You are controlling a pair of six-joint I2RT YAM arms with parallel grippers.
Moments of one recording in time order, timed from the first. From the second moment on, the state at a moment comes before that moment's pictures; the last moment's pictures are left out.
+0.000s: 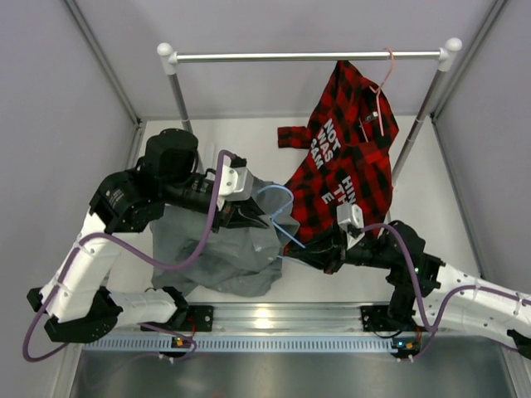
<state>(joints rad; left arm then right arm) -0.79 1.20 1.79 -1.07 0.85 0.43 1.12 0.66 0.59 0.30 -0.37 0.18</state>
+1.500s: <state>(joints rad) -0.79 0.71 1.15 -0.57 0.03 -0.13 1.17 1.17 0.51 0.43 0.16 0.74</state>
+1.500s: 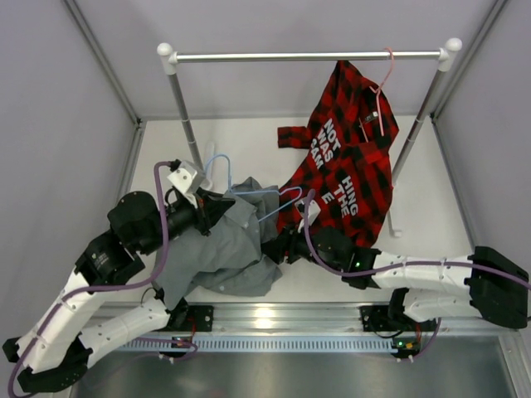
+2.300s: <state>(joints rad) -0.79 0.70 1.15 -0.57 0.10 -0.13 1.17 1.25 0.66 0.44 0.21 0.43</state>
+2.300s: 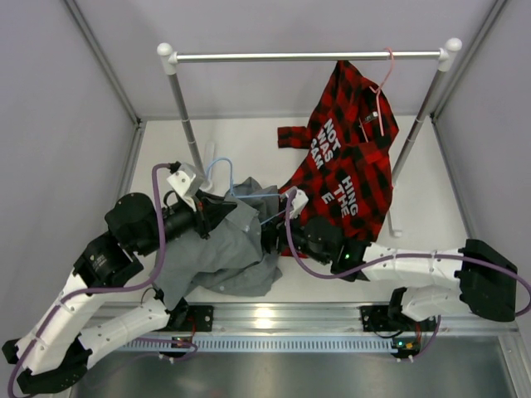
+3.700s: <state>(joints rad) -0.80 0.62 1.13 -0.54 0.17 -0.19 0.91 0.80 0.62 0.04 0.02 0.39</state>
